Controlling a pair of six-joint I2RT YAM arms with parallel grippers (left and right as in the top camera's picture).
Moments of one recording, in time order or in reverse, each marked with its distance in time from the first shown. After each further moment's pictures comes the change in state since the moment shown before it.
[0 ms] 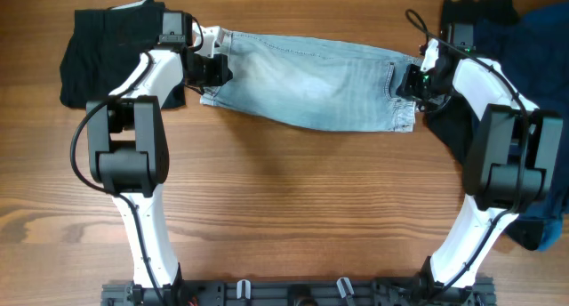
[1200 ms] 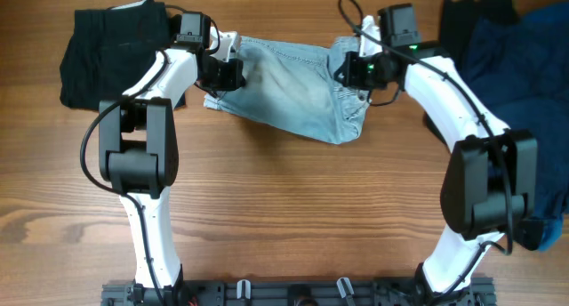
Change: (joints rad) left arm -0.070 0.000 0.014 -0.069 -0.008 -0.004; right arm 0.316 -0.165 0.016 0.050 -0.167 0.067
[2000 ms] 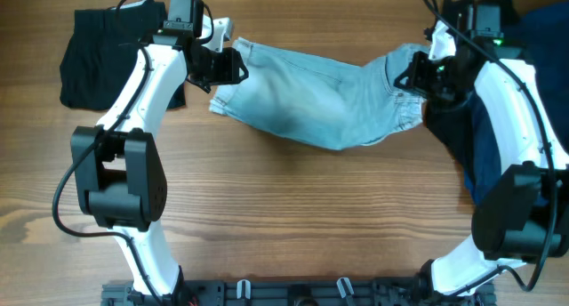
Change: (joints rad) left arm -0.018 -0.253 -0.016 -0.201 -0.053 -0.083; right arm -0.305 -0.148 0.019 -0.356 -0.020 -0.116
